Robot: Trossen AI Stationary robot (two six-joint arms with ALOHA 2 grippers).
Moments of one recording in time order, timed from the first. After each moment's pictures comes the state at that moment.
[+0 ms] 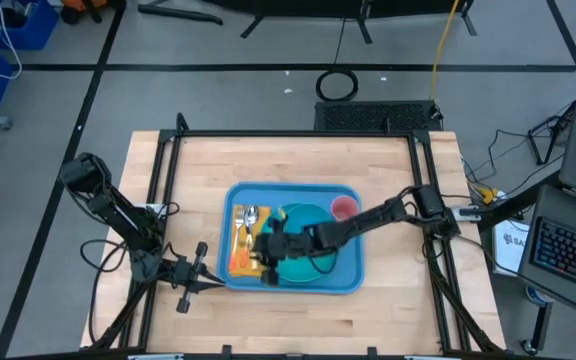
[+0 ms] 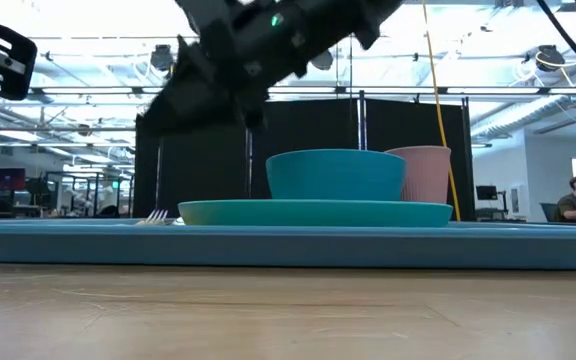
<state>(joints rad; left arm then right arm) -0.98 1.34 0.19 1.06 -0.73 -0.12 0.21 2.10 1.47 0.05 0.15 0.28</state>
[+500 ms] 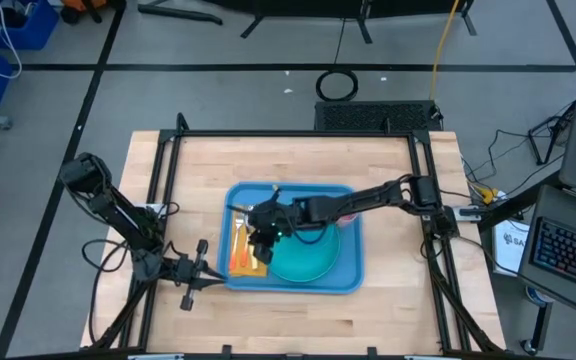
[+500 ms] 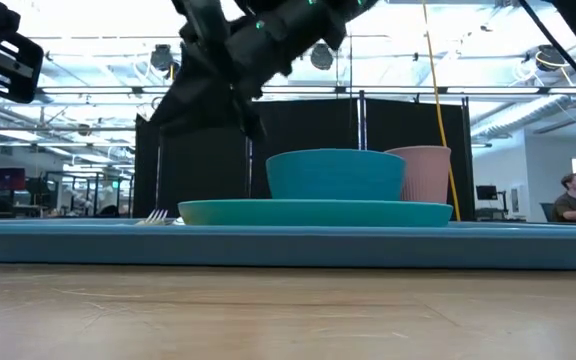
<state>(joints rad) -0.96 1.34 0.19 1.06 -0.75 -0.11 0.07 2.11 1.63 -0.21 -0.11 0.44</state>
